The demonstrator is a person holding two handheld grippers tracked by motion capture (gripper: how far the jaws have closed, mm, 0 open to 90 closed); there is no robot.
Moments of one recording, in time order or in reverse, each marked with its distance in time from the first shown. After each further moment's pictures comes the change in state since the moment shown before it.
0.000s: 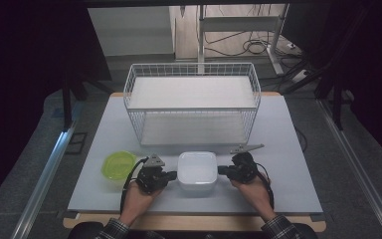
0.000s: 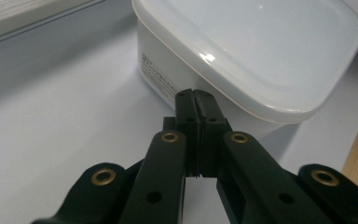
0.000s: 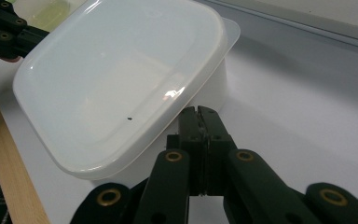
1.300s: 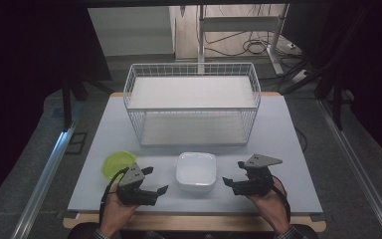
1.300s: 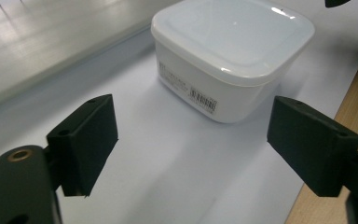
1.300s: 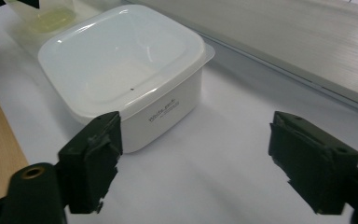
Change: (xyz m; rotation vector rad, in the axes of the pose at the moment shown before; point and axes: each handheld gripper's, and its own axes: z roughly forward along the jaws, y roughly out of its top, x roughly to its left) left arm -0.006 -0.033 -0.054 -0.173 0.072 0.157; right arm 0.012 -0.027 -0.044 -0.160 -0.105 -0.180
